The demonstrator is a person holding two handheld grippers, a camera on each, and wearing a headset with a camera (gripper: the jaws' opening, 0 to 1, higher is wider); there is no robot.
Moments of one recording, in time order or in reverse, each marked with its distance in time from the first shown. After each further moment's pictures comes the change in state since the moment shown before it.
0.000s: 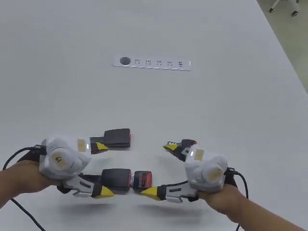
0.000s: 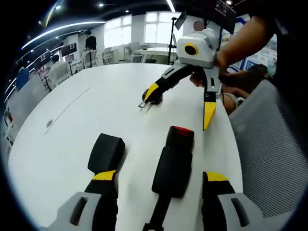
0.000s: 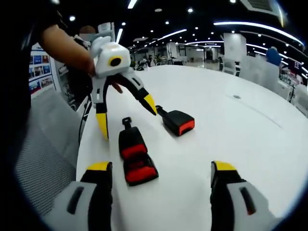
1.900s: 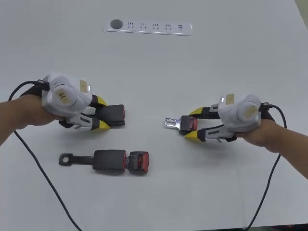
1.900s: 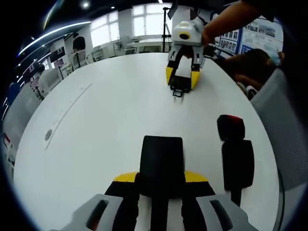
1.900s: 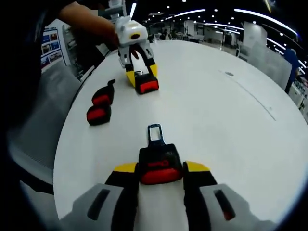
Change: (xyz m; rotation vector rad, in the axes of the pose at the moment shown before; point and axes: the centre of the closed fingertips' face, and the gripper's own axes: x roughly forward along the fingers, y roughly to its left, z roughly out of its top) left arm 0.043 0.084 0.002 0.139 0.097 -0.030; right arm -0.033 -0.094 -0.052 -0.131 0.259 0.118
